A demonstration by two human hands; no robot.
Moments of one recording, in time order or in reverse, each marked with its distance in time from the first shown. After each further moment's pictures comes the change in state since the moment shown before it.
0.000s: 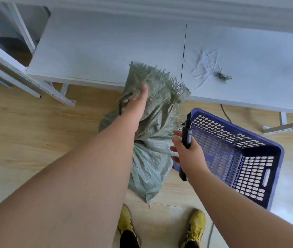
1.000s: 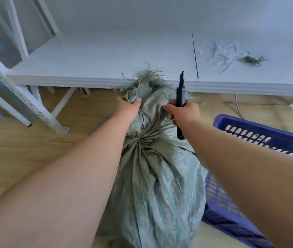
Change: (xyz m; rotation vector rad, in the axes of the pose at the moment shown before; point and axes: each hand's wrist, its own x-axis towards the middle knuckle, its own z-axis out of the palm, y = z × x) left_hand 0.175 -0.122 0.011 0.175 0.359 0.396; right_hand 0.218 0.077 0.081 0.048 0.014 -0.380
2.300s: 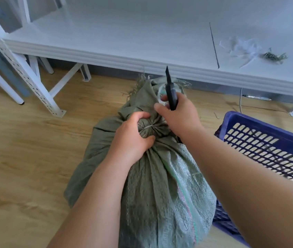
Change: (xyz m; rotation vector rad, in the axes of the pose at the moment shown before) left_hand -0.063 -0.106 -0.020 0.128 -0.123 0.398; right_hand -0.044 0.020 0.050 -0.407 -0.033 -0.304
